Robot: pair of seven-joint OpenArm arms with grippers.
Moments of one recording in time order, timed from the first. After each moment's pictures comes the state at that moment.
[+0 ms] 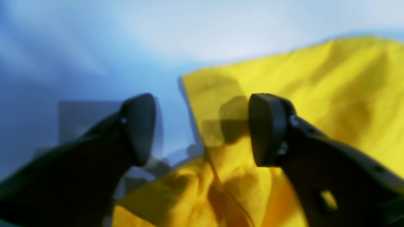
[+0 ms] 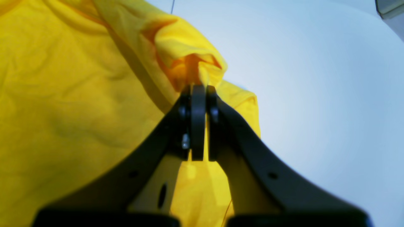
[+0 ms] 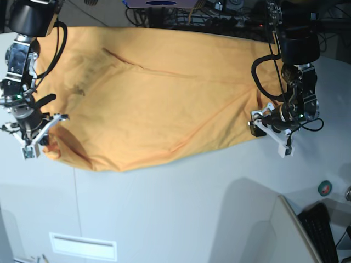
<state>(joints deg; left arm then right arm) -7.3 -14.2 -14.9 59.1 -12.7 -17.7 38.0 -2.3 6.3 22.3 79.5 -8.0 25.6 -25.4</state>
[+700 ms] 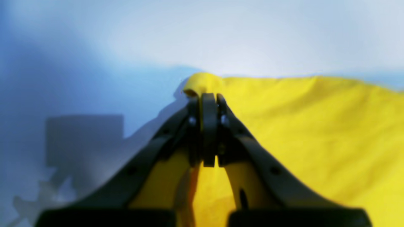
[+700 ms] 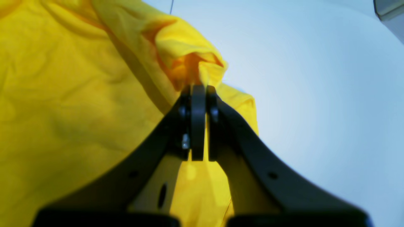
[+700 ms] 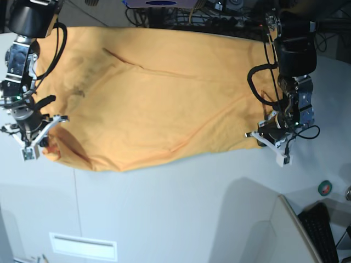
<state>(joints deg) -13.3 -13.5 -14.8 51.2 -12.1 -17.7 30.1 -1.5 6.3 22.3 79.4 -8.0 25.6 -25.4</state>
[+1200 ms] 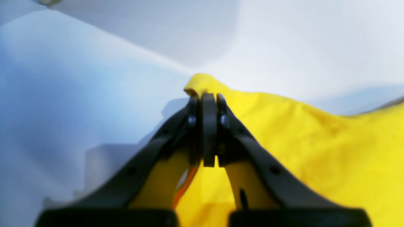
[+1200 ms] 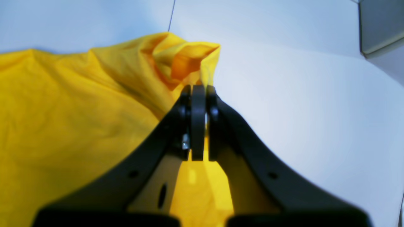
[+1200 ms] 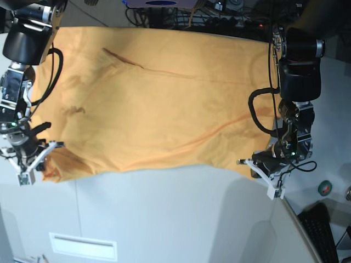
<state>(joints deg) -21.1 -15.1 -5.1 51.4 -12.1 -17.8 30.1 7.7 8.0 22.3 73.5 -8.0 25.7 -25.6</state>
